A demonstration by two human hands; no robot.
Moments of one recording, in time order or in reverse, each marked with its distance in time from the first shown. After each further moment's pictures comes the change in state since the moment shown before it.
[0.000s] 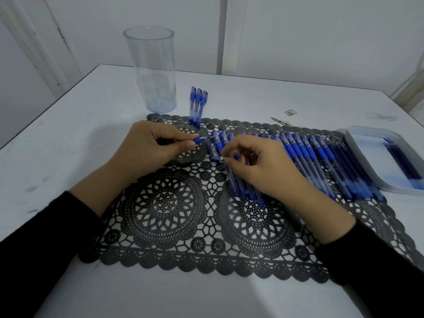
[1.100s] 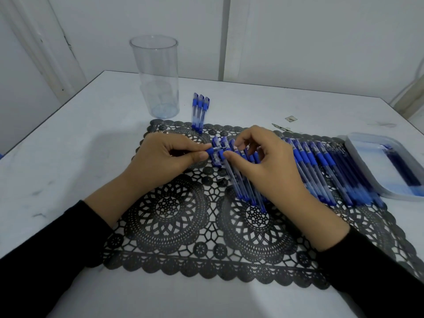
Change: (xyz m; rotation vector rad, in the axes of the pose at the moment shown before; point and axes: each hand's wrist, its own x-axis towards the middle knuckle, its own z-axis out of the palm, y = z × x) left_hand -0.004 0.002 0.013 -0.021 0.000 0.082; right_hand 0.001 -0.002 0.006 -0.078 0.303 -0.123
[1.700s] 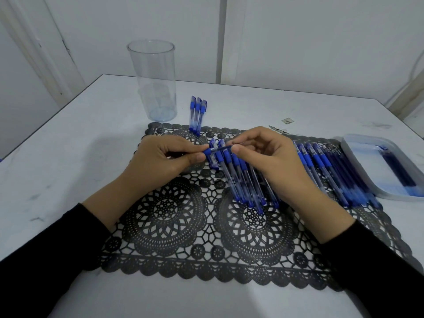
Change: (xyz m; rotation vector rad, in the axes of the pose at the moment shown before) left_hand 0.000 0.003 0.000 -0.050 0.020 0.032; right_hand 0.006 0.007 -0.012 0.608 -0.103 0.290
